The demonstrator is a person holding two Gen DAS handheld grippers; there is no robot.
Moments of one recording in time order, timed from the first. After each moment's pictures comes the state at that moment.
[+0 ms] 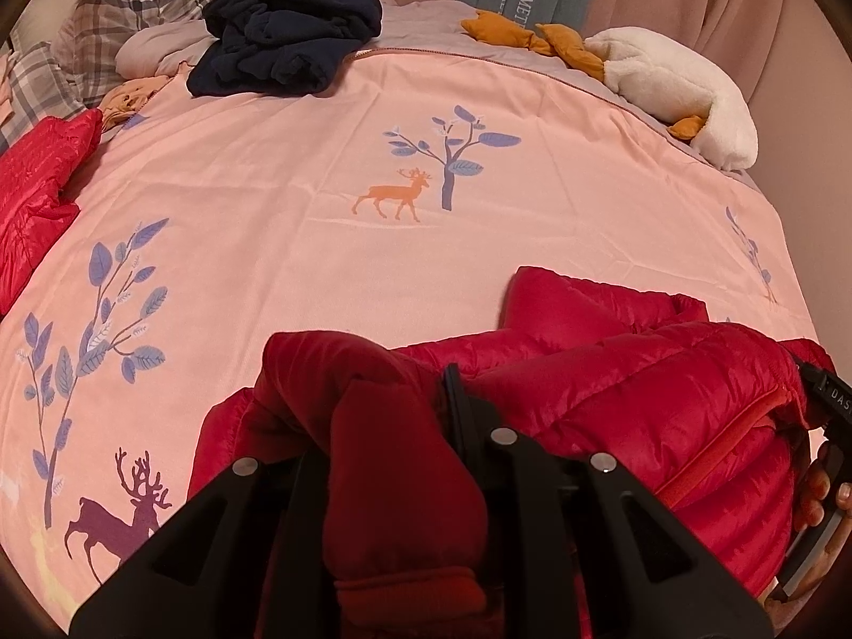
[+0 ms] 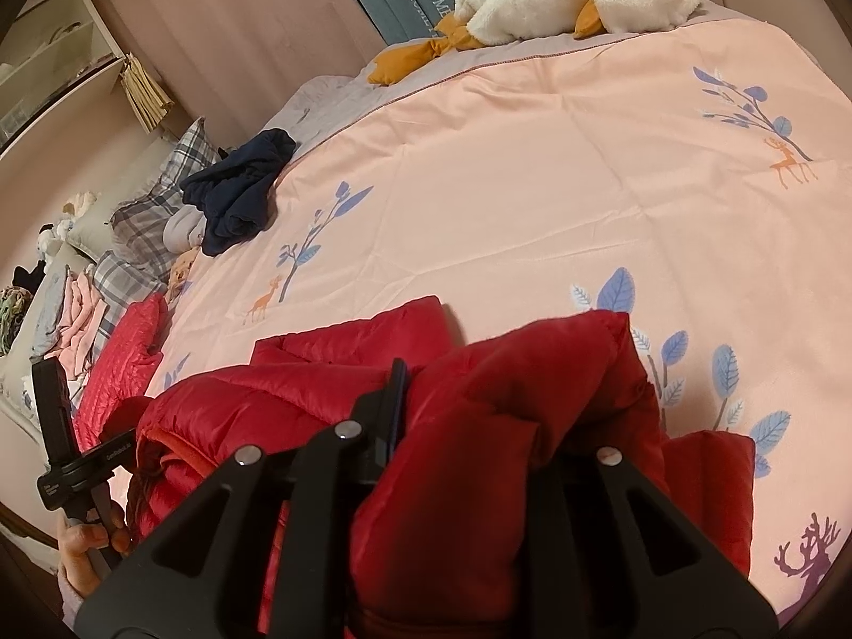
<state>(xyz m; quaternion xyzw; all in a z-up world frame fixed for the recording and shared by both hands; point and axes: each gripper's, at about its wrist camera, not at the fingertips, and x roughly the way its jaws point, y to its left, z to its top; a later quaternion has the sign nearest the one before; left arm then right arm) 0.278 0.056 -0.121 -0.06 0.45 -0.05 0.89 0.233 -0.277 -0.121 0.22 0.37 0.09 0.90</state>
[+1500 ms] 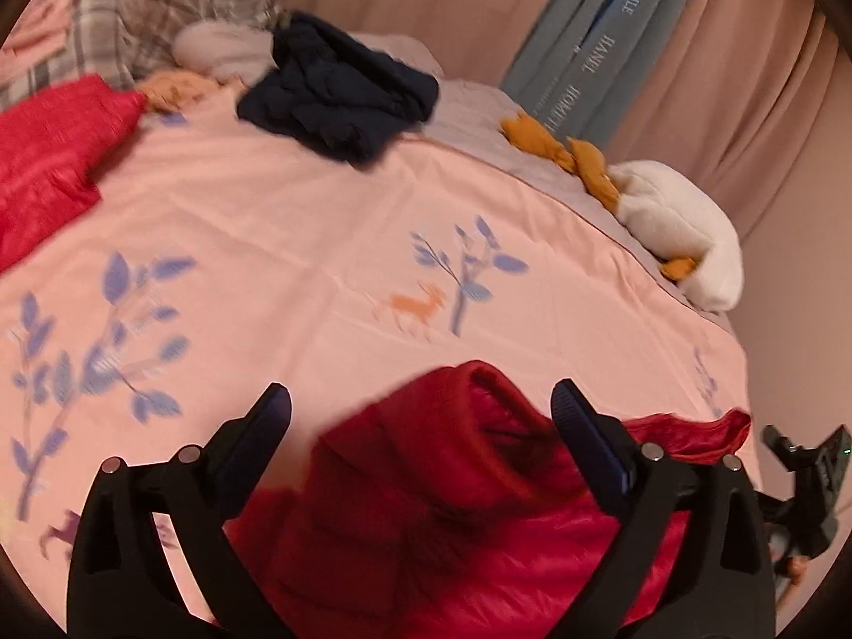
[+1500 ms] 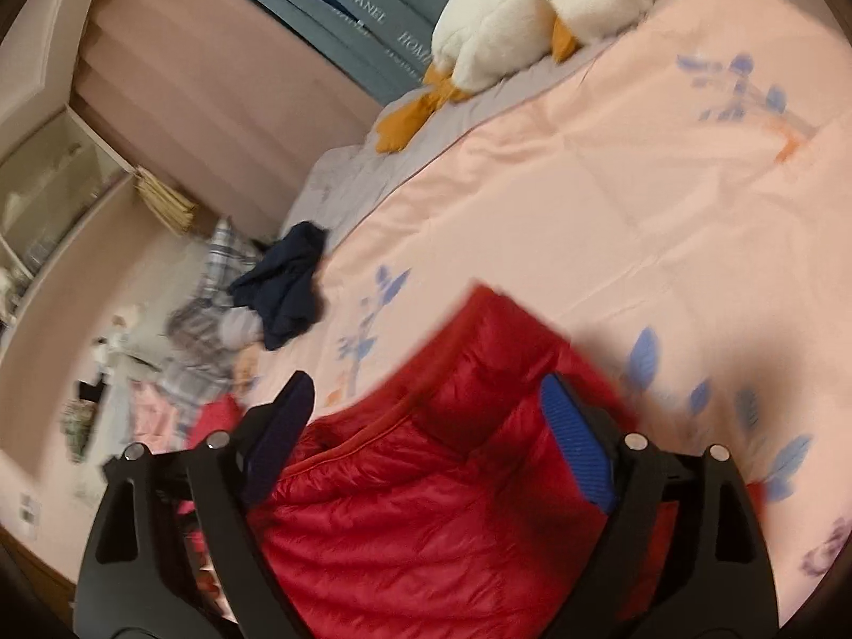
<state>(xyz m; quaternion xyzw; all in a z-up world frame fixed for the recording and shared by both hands) 0.292 0.109 -0.074 -0.19 0.36 -0.02 0.91 0.247 -0.318 -0.071 0.32 0.31 0.09 0.89</state>
